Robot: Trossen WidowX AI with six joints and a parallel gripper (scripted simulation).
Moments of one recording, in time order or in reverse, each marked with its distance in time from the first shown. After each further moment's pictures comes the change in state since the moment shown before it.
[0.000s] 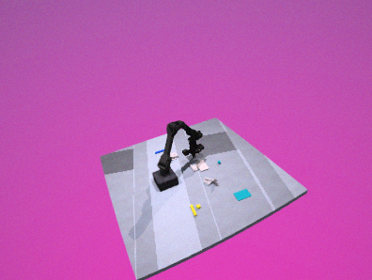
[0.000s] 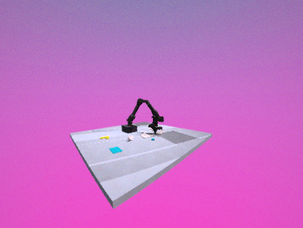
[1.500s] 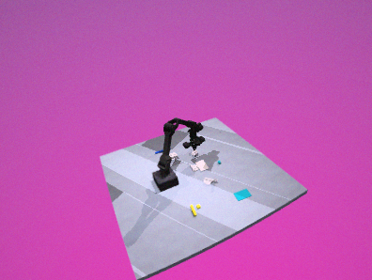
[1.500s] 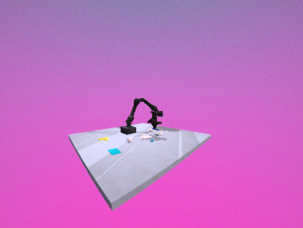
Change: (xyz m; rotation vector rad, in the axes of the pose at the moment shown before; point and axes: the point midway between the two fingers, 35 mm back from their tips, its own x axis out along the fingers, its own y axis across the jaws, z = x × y) arm -0.082 0.010 0.005 0.017 -0.011 0.051
